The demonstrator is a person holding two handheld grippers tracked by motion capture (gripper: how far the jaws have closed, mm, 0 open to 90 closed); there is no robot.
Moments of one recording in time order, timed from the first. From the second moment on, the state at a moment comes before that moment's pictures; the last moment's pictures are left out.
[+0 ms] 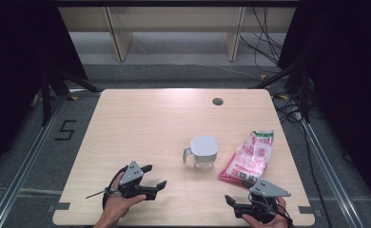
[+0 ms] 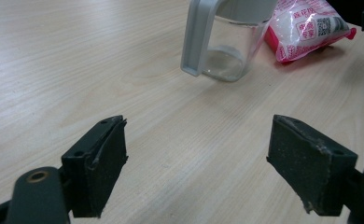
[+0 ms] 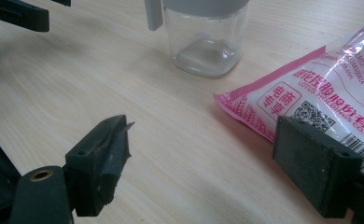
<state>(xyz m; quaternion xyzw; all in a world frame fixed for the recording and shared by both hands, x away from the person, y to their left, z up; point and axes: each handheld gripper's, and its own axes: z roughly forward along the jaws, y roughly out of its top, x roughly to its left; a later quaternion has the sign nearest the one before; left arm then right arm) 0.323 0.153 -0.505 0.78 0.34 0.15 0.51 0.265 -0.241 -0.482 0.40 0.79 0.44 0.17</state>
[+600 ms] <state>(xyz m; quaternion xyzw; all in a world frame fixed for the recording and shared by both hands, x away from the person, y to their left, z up) 0.333 0.144 -0.505 0.77 0.35 0.14 0.52 0.265 -0.239 -0.482 0.40 0.79 0.44 0.17</state>
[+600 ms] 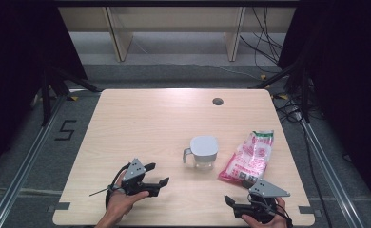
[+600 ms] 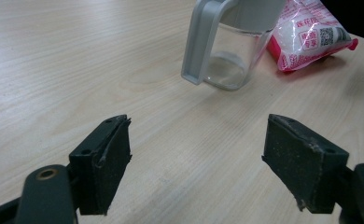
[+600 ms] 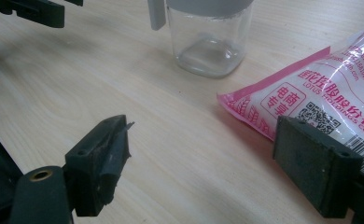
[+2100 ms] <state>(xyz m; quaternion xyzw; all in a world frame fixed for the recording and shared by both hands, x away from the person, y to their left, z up) 0.394 0.069 -0.504 0.80 0.27 0.19 0.51 0.264 -0.234 -0.483 0.39 0.79 0.44 0.15</state>
